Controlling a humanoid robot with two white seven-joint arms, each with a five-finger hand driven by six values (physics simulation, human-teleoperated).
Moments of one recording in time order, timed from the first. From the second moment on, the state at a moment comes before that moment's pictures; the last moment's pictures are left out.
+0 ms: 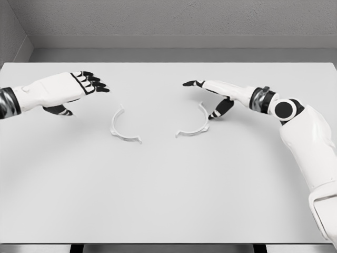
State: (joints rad) left arm -0.71 0.88 -0.74 -1.36 -0.56 -0.61 -0.21; right arm -0.78 -0.25 0.40 -0.72 0.39 -0.61 0.61
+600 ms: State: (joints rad) left arm -0.74 0.69 -0.78 -1.26 -0.66 -0.61 -0.21; right arm -0.78 -0.21 0.40 -0.73 0.39 -0.61 0.61
